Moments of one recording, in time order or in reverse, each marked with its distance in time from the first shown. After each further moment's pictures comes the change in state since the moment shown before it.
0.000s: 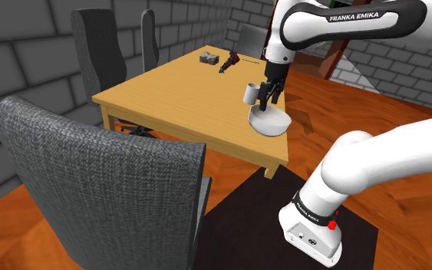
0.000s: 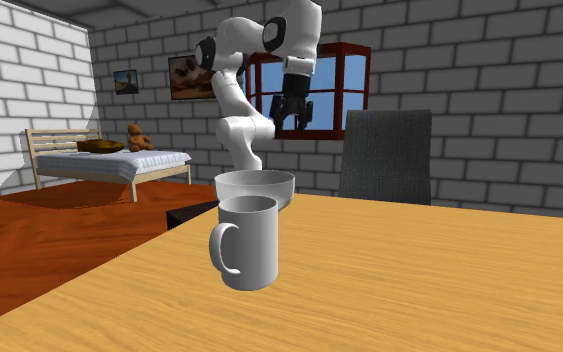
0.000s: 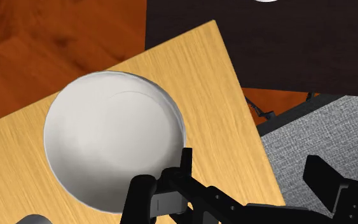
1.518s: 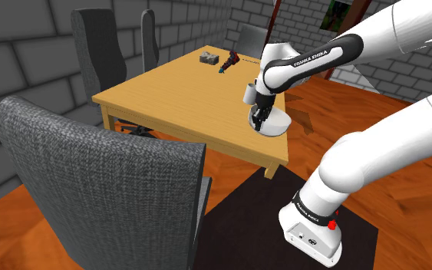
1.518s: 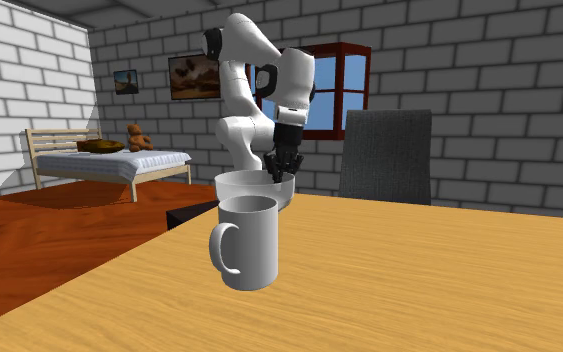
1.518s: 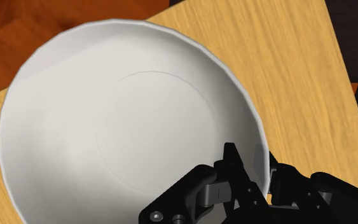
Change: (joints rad) arm -0.059 0.255 -0.116 -0.160 -0.128 0.456 -0.058
